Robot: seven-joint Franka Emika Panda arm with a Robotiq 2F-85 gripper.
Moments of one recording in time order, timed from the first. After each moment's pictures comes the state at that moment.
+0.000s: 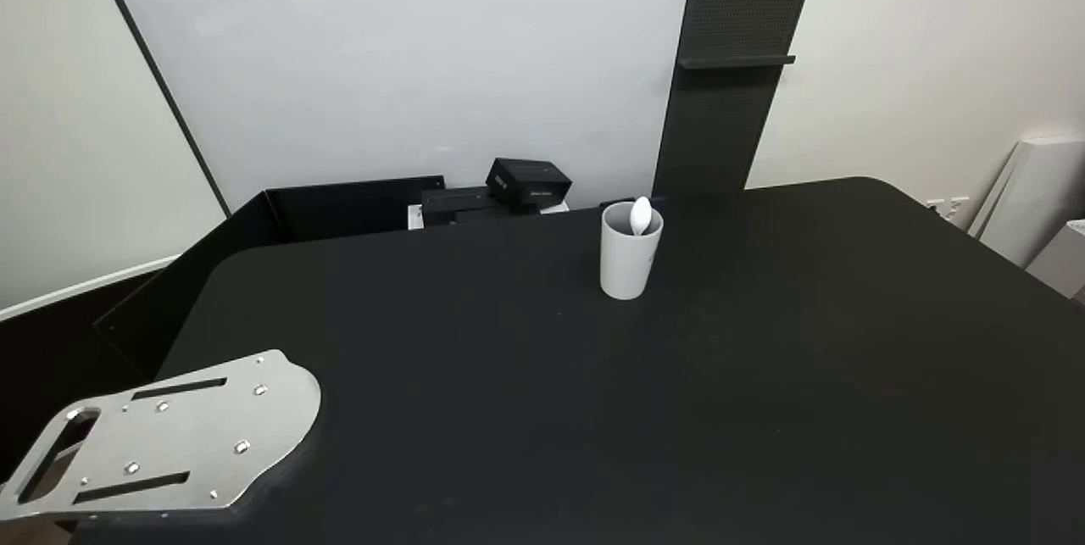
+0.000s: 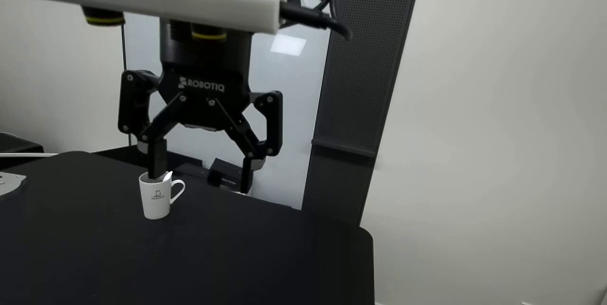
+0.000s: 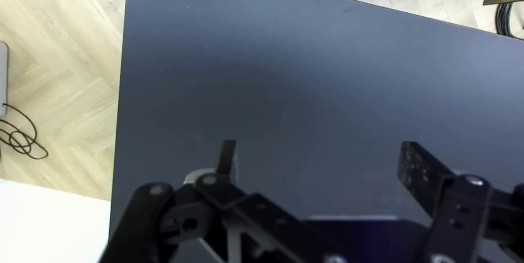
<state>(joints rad) -0.13 -0.41 -0.32 -2.47 -0.15 2.06 -0.51</state>
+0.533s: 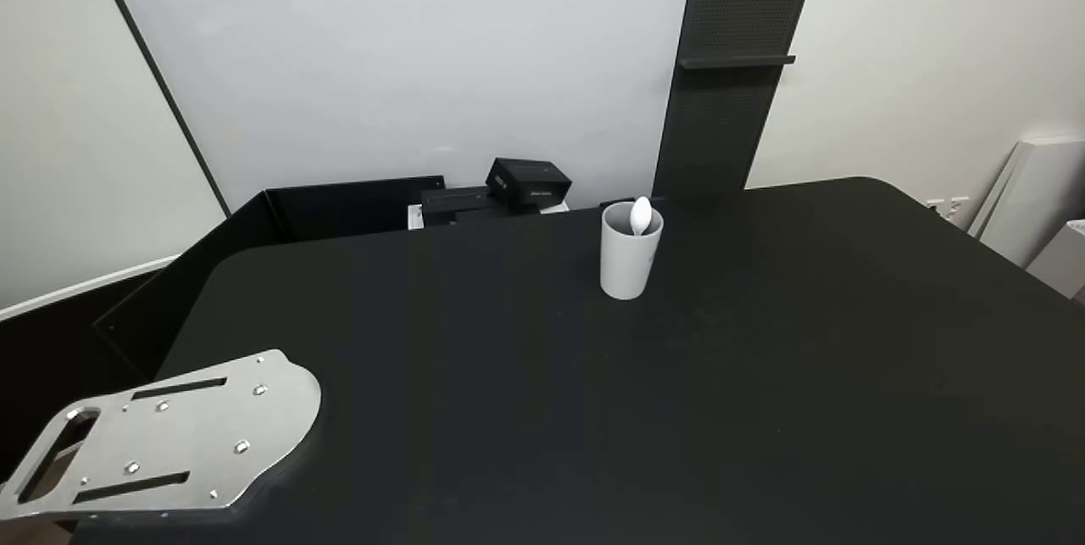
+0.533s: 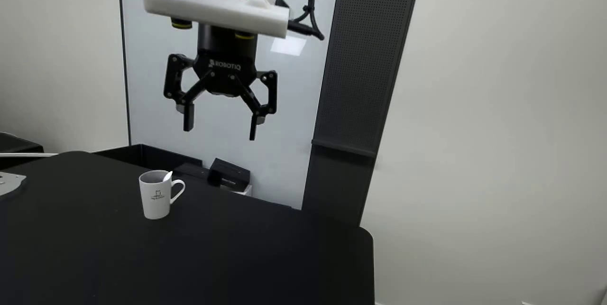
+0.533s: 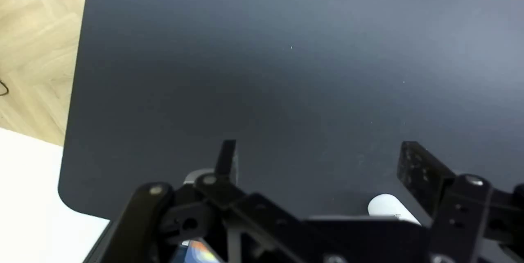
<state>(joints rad) -0.04 -0.13 -0.25 -2.18 0.01 2.07 -0.58</state>
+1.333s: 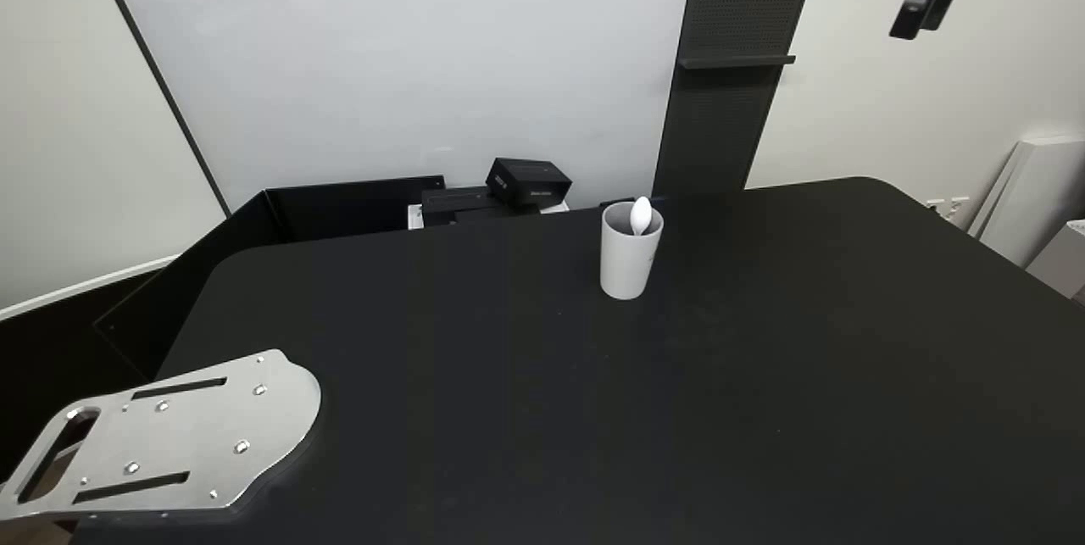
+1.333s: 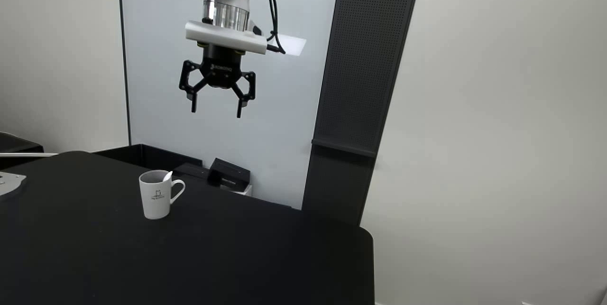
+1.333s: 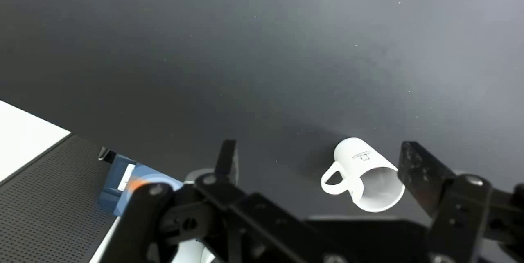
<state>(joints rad) -0.04 0.35 -0.04 -1.61 0.06 1.94 -0.59</state>
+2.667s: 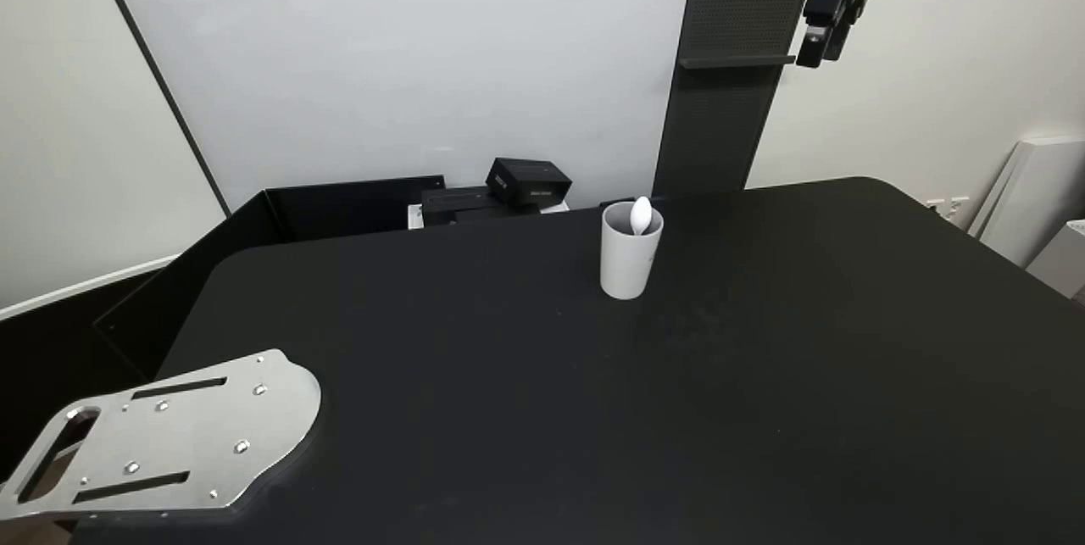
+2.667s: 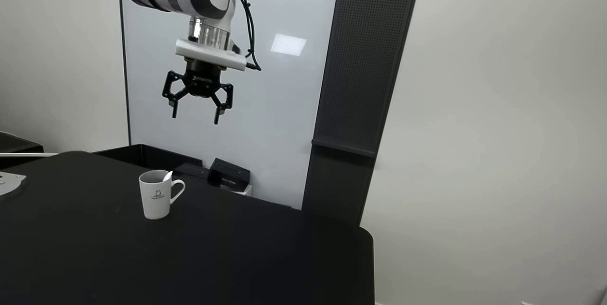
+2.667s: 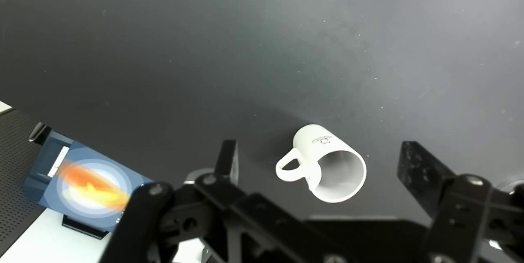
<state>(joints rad) -0.04 0.54 0.07 -1.40 0.06 1.85 -0.59</state>
